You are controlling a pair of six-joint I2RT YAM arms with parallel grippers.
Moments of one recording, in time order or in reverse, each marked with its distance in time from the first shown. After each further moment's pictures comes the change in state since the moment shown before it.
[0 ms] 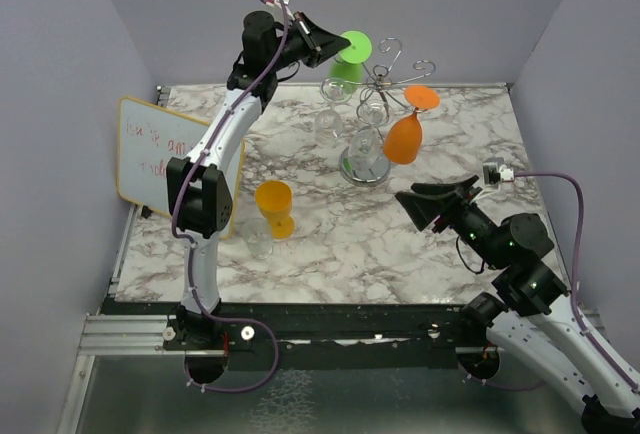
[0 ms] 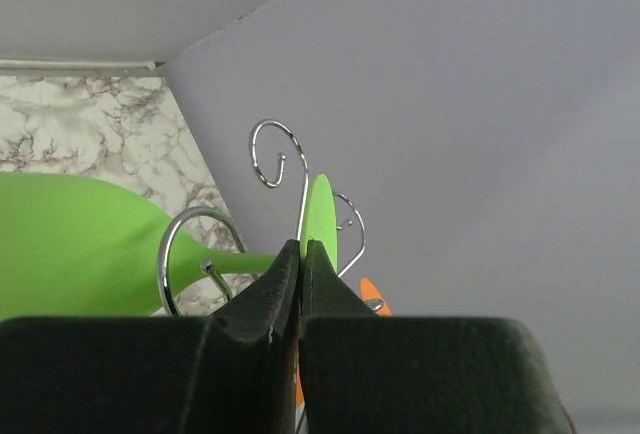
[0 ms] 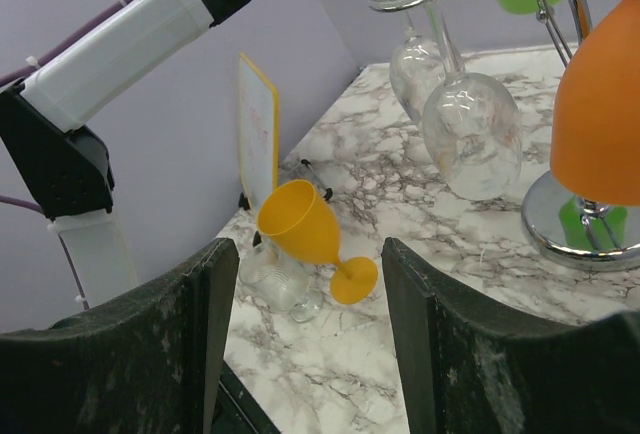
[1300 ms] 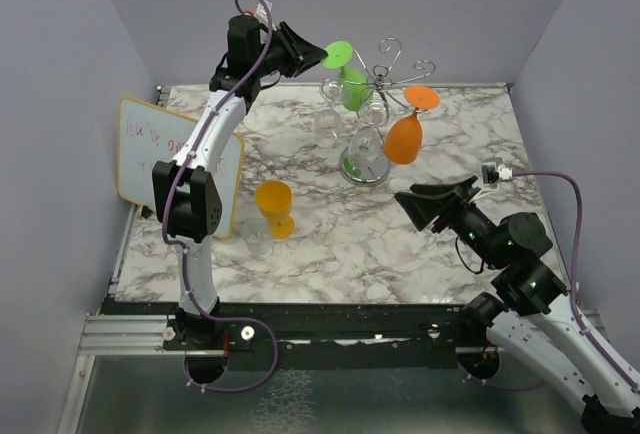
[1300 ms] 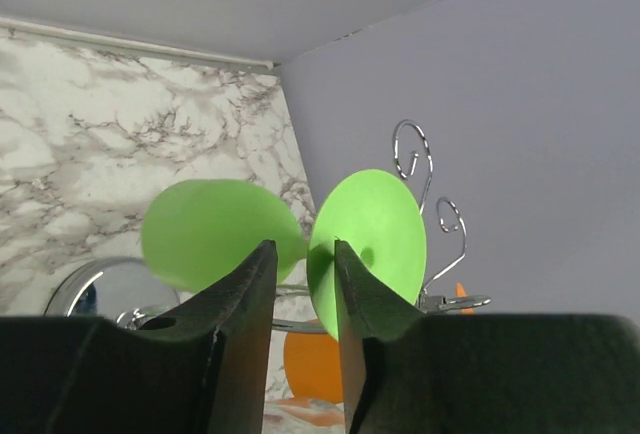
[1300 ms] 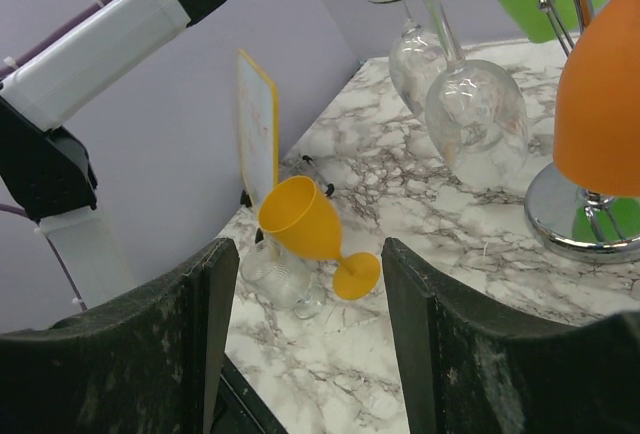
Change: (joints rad) left arm 0.069 -0.047 -0.066 -0.193 -0.059 0.137; right arm 0.000 0.005 -0.001 -0.005 0.000 0.009
